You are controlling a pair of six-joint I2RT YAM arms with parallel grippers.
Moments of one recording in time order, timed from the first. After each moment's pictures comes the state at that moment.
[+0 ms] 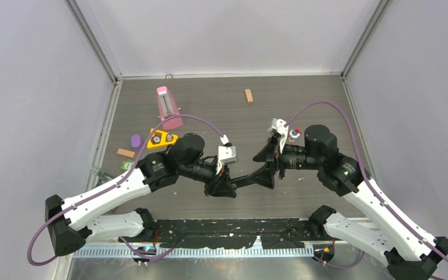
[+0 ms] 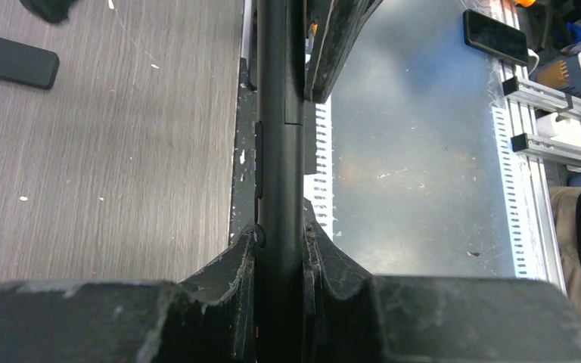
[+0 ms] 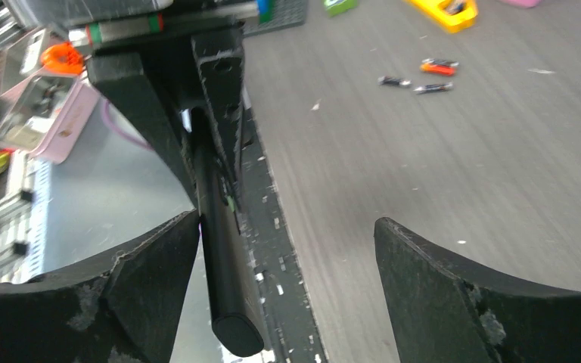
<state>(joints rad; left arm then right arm) -0.99 1.07 0.96 -0.42 0.66 -0.08 0.67 0.77 0.93 -0.47 -0.64 0.15</state>
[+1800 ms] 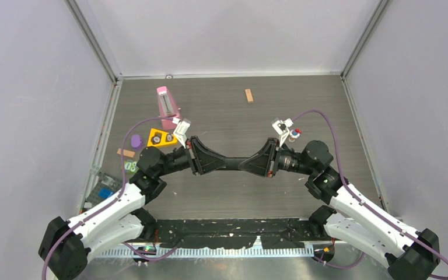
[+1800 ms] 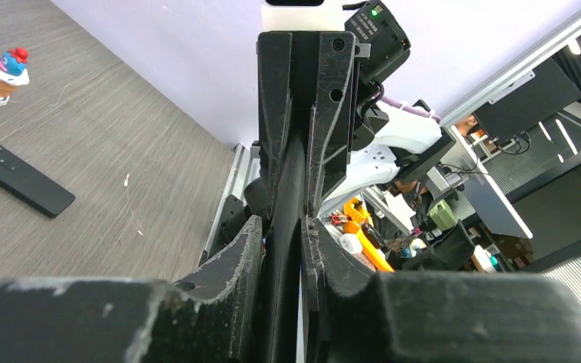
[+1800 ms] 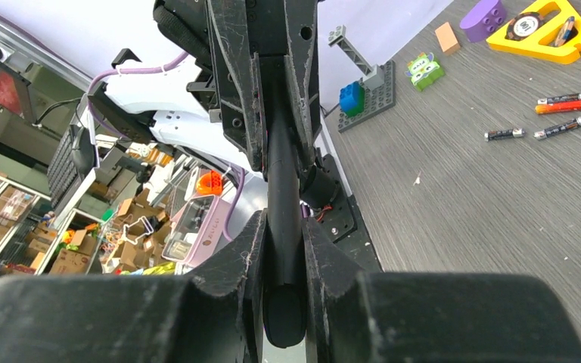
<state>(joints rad) -0.68 0.89 0.47 0.67 0.65 -0.95 0.67 0.77 0.55 0.30 -0.68 0.82</state>
